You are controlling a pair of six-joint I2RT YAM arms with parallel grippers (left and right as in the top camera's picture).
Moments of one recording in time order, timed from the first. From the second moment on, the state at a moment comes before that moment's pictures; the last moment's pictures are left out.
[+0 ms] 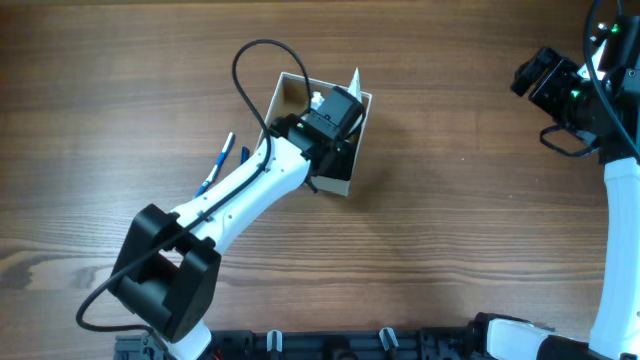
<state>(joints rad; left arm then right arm) -0.66 1.82 1.36 -0.79 -0.19 -0.42 -0.16 1.42 1.64 -1.11 -0.03 0.44</state>
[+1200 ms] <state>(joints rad) -0.52 1.55 1.37 -0.94 -0.07 -0.52 -0.16 1.42 1.64 -1.11 -0.03 0.44</state>
